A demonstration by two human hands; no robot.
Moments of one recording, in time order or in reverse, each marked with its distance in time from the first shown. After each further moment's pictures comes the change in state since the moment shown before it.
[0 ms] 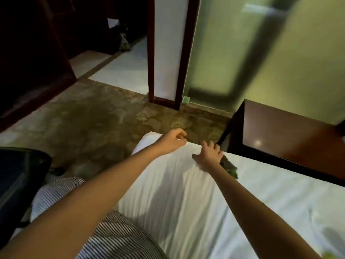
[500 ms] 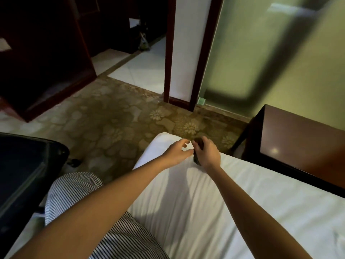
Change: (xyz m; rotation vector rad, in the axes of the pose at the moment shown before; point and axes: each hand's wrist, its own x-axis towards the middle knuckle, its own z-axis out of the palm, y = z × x) left_hand -0.013 -0.032 0.013 -0.100 0.055 -0.169; right_hand 0.003 -0.035 0.008 0.357 0.225 -0.247
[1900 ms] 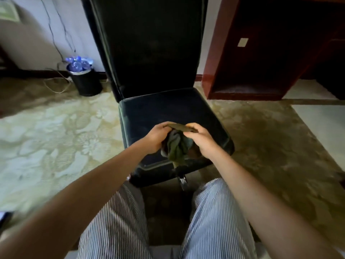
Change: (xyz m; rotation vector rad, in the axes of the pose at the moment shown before) left_hand -0.352 -0.239 -0.338 -0.939 1.124 -0.444; right_hand -0.183 -0.447 0.271 0.411 -1.265 -0.490
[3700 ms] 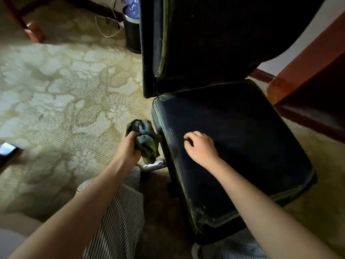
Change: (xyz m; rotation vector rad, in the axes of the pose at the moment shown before) left_hand 0.096 -0.115 -0.206 -0.993 0.580 -0.030; right_hand 0.182 0.044 0.168 -1.091 -0.353 -0.423
